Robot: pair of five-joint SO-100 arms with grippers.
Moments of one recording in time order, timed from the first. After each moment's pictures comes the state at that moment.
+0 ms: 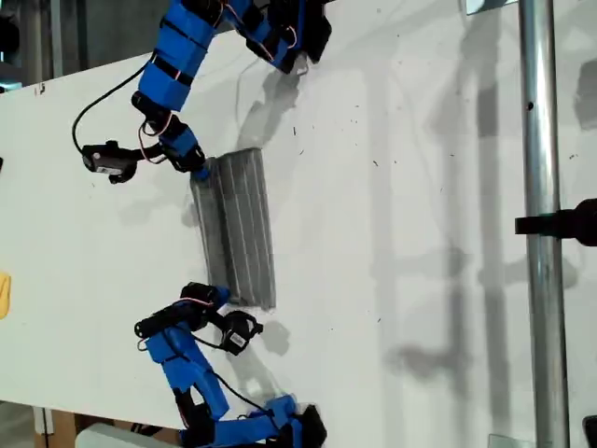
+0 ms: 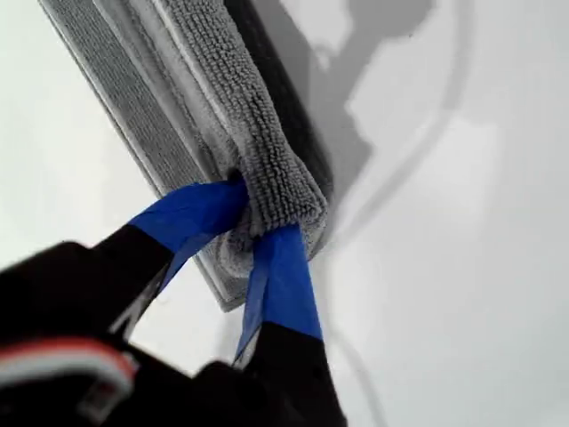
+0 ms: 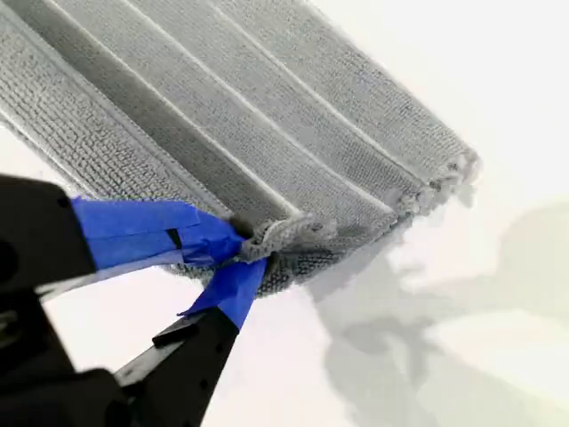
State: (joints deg) arm 0 -35.0 66.8 59.5 94.7 -45.4; arm 1 40.8 97.4 97.7 66.9 23.0
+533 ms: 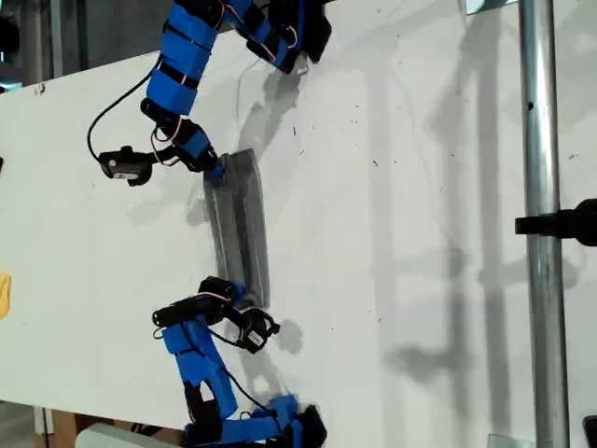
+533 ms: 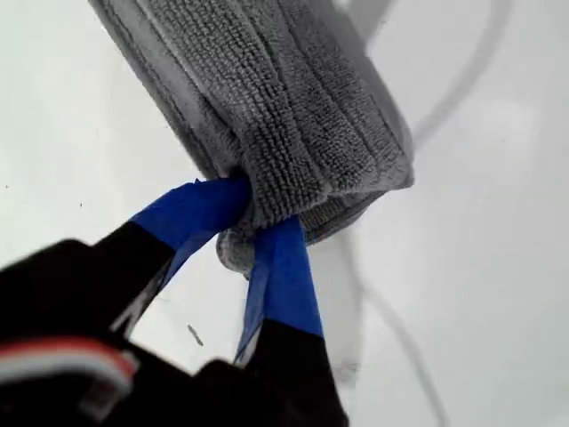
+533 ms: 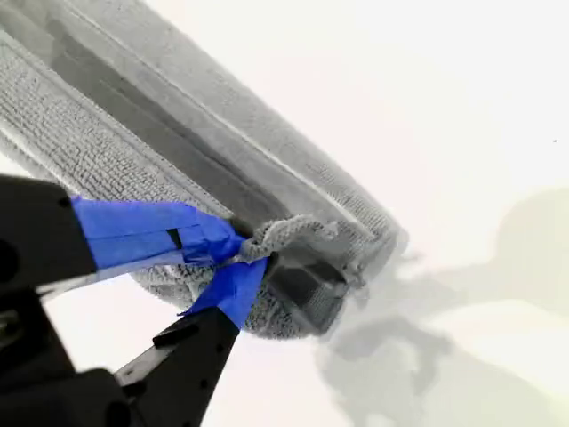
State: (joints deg) arm 0 -27.0 65.6 61.4 94.7 -48.6; arm 1 36.0 97.3 103.5 69.3 28.0
